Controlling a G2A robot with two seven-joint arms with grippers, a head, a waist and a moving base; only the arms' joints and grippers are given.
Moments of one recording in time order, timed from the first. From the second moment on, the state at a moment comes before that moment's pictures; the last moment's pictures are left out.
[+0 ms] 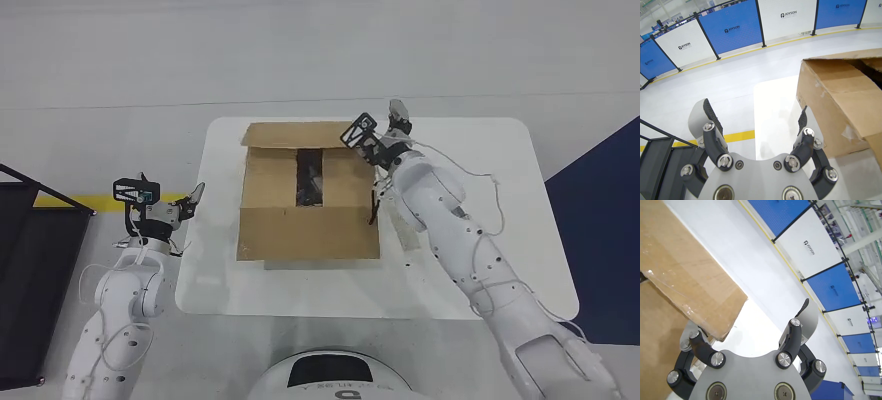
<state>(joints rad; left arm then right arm) 1.73 -1.15 -1.60 -1.80 1.33 0.00 0.00 -1.02 -1.22 1.00 -1.57 -1.77 -0.06 0.49</state>
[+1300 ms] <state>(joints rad) 1.73 -1.15 -1.60 -1.80 1.33 0.00 0.00 -0.93 -1.27 1.20 -1.44 -1.07 -0.59 0.55</state>
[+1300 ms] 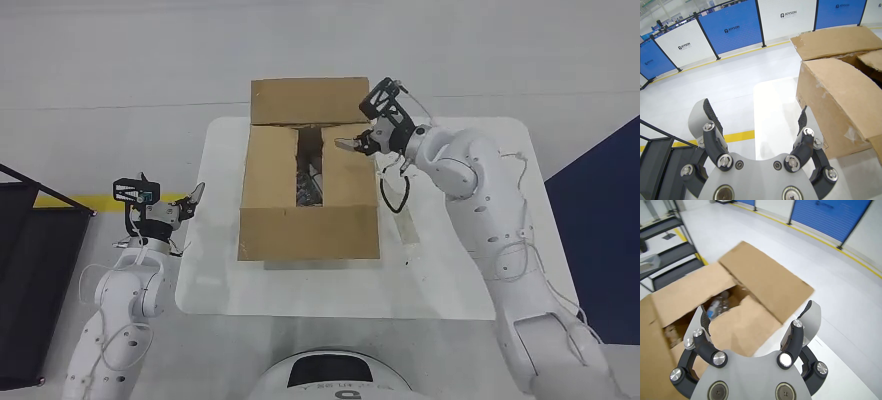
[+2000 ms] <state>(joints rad) 1.73 -1.15 -1.60 -1.80 1.33 0.00 0.00 -0.89 -1.28 1.20 -1.39 -1.08 -0.53 0.55</state>
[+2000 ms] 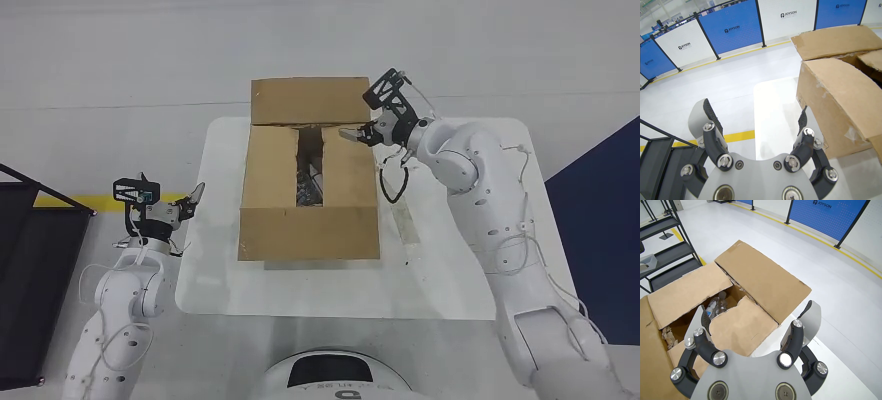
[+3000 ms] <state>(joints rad) 1.73 -1.15 -1.60 -1.80 1.33 0.00 0.00 -0.59 -1.40 0.69 -1.07 -1.25 -0.67 0.68</state>
